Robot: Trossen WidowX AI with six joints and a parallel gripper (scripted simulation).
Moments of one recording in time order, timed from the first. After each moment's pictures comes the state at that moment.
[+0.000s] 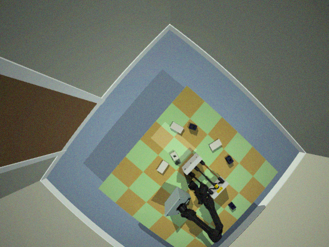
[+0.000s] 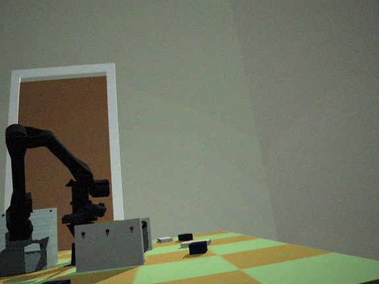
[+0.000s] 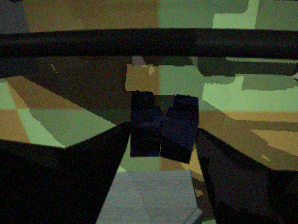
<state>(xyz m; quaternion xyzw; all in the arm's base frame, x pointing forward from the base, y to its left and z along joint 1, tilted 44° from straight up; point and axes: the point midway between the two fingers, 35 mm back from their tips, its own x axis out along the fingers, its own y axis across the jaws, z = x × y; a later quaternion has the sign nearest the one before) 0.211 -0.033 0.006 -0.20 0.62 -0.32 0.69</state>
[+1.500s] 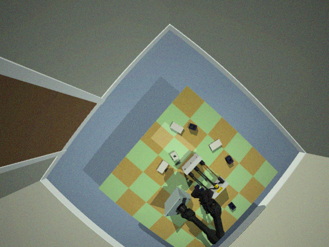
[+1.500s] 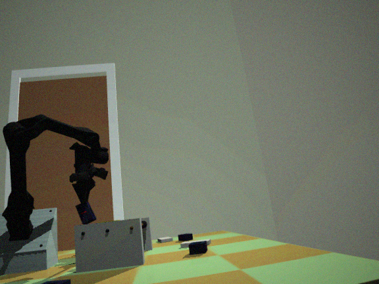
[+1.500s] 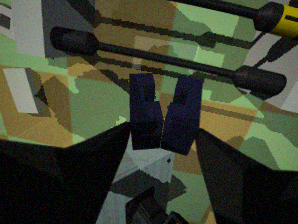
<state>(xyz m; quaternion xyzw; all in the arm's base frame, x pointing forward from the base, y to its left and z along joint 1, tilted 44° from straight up) 0.221 0.060 0.103 -0.26 0.65 -0.26 0.67</state>
